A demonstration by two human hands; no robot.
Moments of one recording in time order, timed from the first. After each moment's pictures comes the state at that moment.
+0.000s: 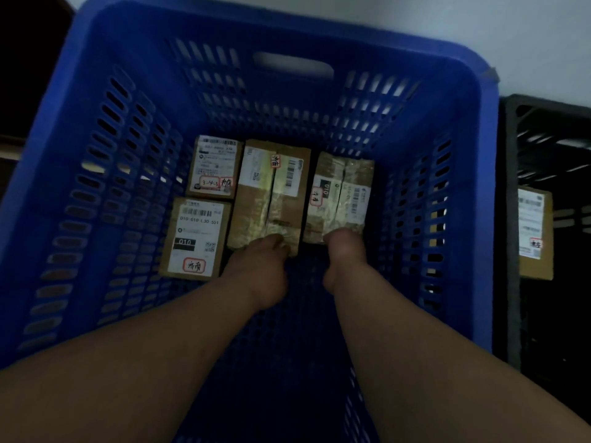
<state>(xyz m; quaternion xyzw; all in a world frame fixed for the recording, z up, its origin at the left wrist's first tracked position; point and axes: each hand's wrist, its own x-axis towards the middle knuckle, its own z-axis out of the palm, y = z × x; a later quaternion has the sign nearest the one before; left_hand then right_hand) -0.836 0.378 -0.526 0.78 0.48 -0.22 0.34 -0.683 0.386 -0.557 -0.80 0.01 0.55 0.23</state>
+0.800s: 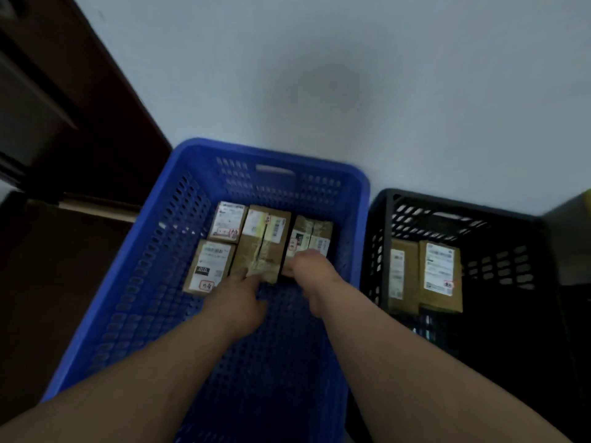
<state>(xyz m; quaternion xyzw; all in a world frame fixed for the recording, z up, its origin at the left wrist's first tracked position) -0.818 0.318 -0.348 0.69 0.61 -0.19 0.32 -0.670 0.341 -0.322 -0.73 -0.31 0.60 0.10</state>
